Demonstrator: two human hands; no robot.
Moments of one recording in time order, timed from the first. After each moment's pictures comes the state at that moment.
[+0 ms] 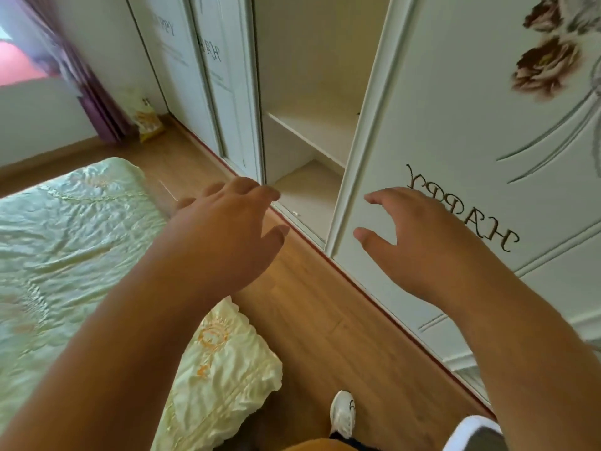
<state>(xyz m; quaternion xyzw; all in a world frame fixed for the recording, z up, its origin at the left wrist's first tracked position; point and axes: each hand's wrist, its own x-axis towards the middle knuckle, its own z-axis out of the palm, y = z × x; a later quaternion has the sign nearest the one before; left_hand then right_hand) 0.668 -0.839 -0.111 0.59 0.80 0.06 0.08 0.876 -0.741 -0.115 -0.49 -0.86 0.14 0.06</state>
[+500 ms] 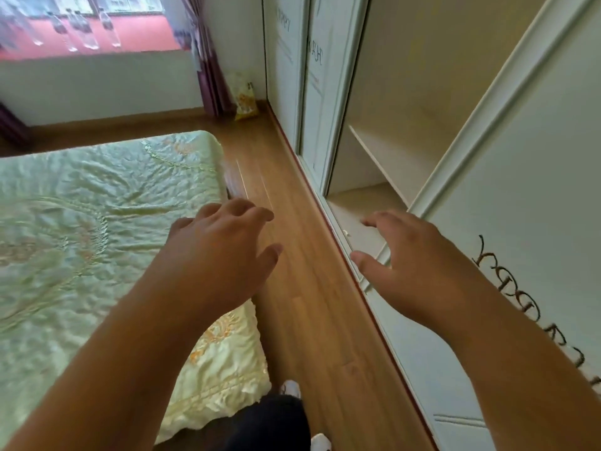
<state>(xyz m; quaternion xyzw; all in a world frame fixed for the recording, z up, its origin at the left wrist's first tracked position) 0.680 -0.770 -0.119 0.41 0.91 0.05 0.09 0.834 -0.597 -0.122 -0.31 -0.93 0.18 -0.02</state>
